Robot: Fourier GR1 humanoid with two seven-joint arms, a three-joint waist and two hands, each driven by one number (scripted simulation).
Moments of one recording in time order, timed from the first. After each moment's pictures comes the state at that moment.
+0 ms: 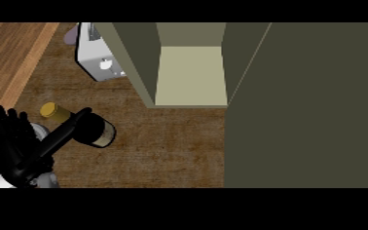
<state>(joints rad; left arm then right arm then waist) 0.05 0.01 0.14 -1.77 0.00 0.73 0.07 0.08 -0.09 -0.01 -2.38 -0.27 0.22 0.40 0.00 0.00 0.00</state>
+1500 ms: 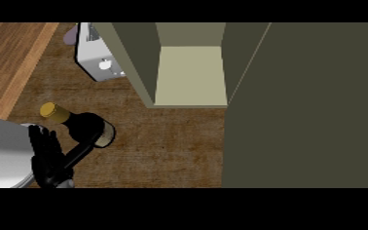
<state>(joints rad) 0.04 0.01 0.23 -1.26 0.34 0.51 -0.38 0.11 -0.06 0.00 -2.39 -0.23 0.25 0.39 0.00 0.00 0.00</state>
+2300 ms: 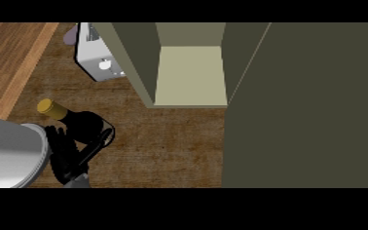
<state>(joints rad) -0.09 0.01 0.30 -0.93 0.50 0.36 -0.65 0.07 -0.07 -0.03 -2.37 -0.23 0.25 0.40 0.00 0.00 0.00</state>
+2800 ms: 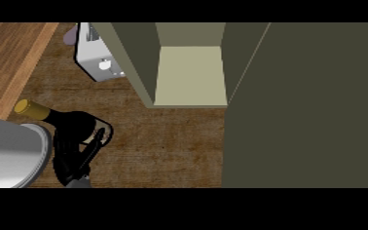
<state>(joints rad) -0.15 0.04 0.35 -0.72 0.57 0.21 -0.78 0.10 -0.06 -0.05 -2.37 -0.25 0.28 0.39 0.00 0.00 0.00</state>
